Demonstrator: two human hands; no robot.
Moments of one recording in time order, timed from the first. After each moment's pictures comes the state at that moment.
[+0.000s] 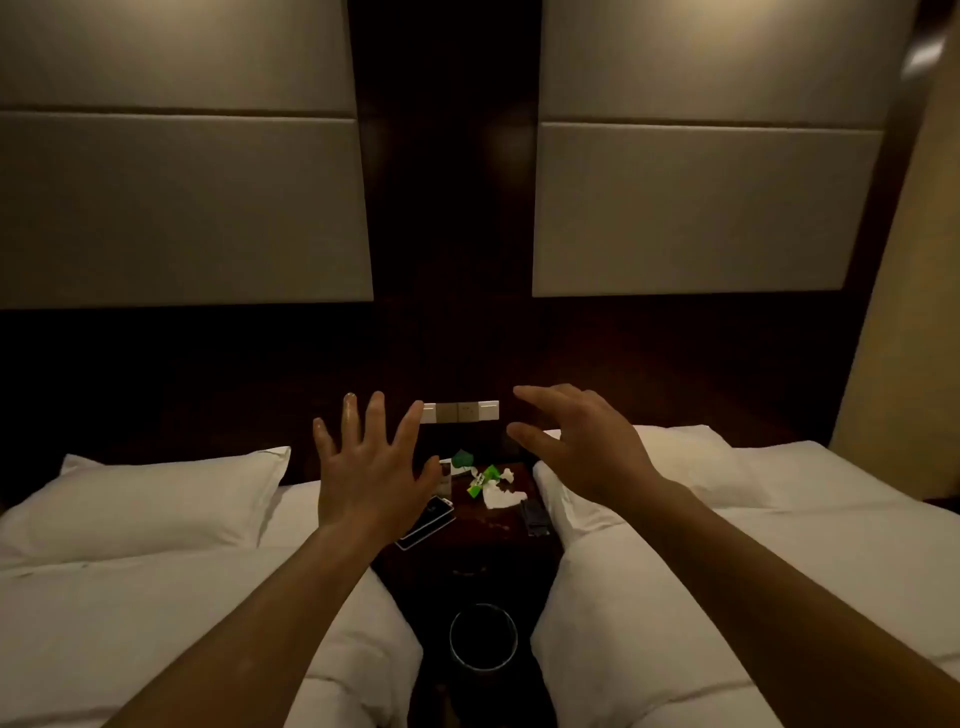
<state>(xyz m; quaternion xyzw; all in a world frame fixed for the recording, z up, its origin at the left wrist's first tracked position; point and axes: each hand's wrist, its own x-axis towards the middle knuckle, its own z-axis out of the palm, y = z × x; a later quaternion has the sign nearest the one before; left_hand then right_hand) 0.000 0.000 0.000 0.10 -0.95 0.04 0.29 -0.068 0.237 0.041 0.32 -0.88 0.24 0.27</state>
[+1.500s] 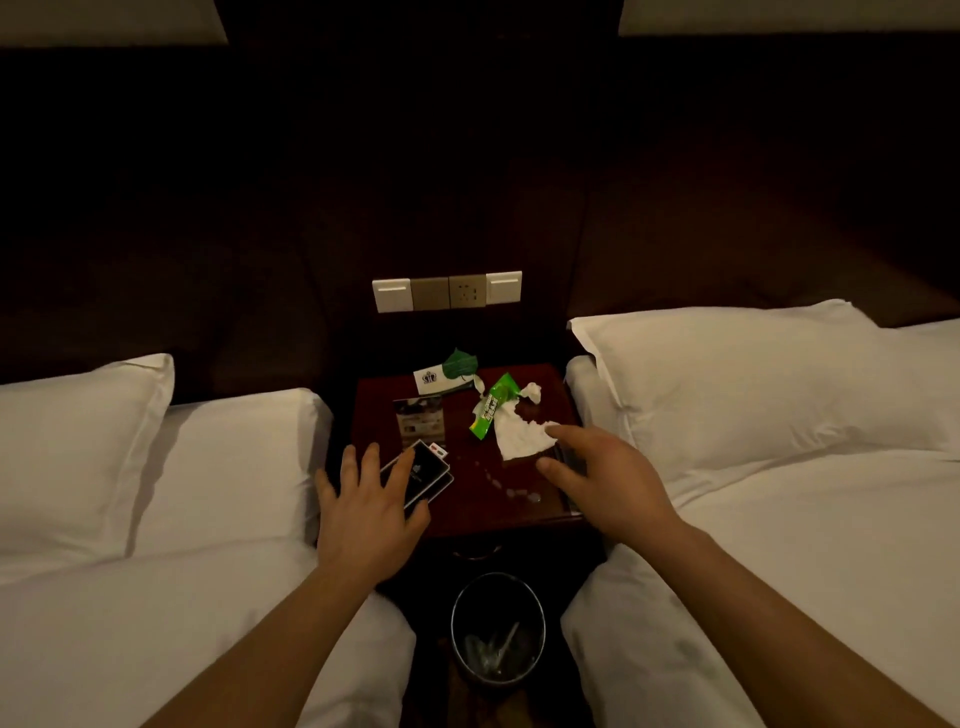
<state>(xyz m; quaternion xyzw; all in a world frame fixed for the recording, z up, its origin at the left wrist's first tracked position) -0.530 -0.179 -0.295 0.11 -0.99 -0.02 0.01 -0.607 0.088 -0.238 0.18 -0.95 0.28 -0.02</state>
